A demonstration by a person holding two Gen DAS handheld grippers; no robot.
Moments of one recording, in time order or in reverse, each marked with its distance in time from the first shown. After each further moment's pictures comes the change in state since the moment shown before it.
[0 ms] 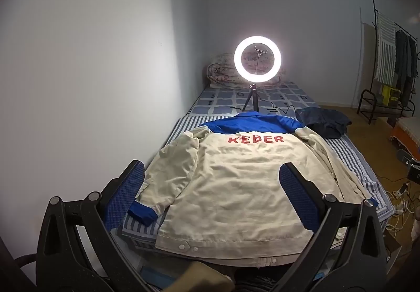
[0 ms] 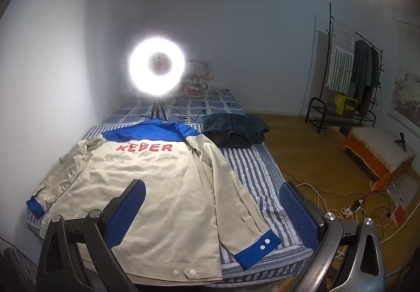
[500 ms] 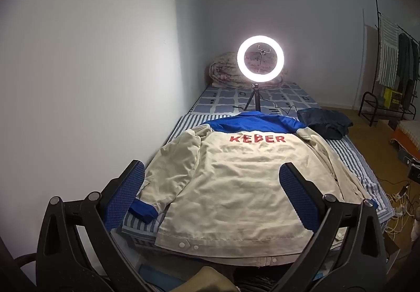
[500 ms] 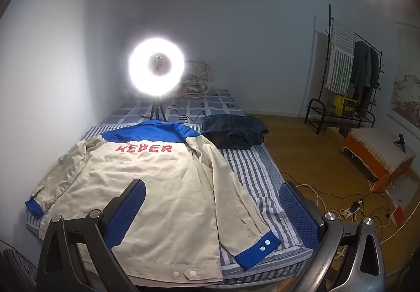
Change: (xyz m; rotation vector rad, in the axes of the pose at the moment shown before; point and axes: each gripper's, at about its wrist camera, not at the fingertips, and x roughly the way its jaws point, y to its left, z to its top) left arm 0.003 -0.003 0.001 0.007 0.011 0.003; right arm 0.003 0.000 -0.001 0.003 -0.008 -0.001
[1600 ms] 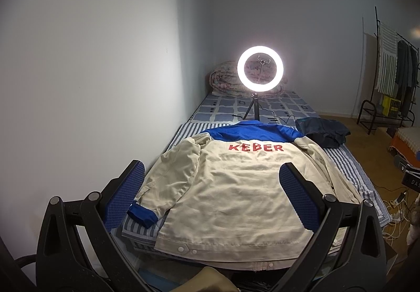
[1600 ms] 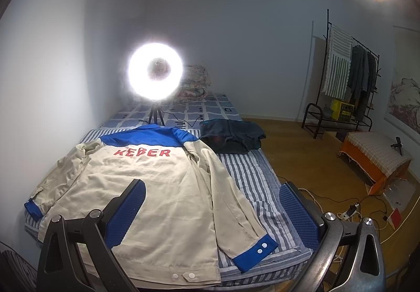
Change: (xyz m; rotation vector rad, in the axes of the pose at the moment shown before) left arm -0.020 0.007 0.004 -0.020 -0.039 0.001; right arm -0.010 0.001 0.001 -0.013 -0.029 -0.013
